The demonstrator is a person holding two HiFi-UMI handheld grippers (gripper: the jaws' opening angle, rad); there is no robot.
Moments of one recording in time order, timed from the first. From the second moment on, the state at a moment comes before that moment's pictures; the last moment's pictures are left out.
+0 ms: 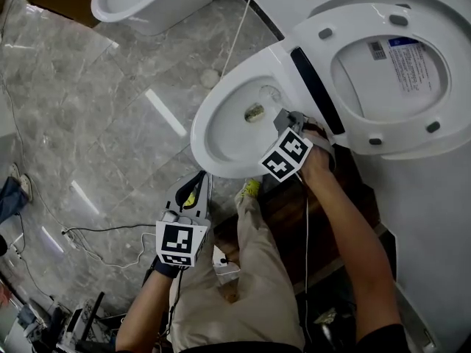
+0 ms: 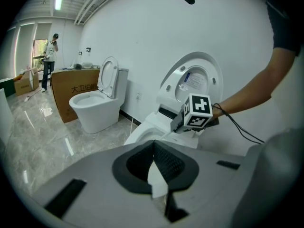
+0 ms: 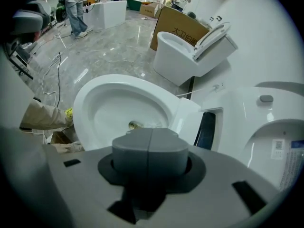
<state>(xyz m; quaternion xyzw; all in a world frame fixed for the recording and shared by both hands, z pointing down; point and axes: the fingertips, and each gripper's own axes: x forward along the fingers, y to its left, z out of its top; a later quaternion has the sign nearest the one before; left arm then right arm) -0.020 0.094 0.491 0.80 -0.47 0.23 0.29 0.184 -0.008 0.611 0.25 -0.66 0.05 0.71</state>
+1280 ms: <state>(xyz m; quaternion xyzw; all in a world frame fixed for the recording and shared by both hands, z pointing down) -0.039 0.091 0.506 0.80 -0.46 0.22 0.30 0.090 0.027 0.616 0.19 -0.74 0.08 0.64</state>
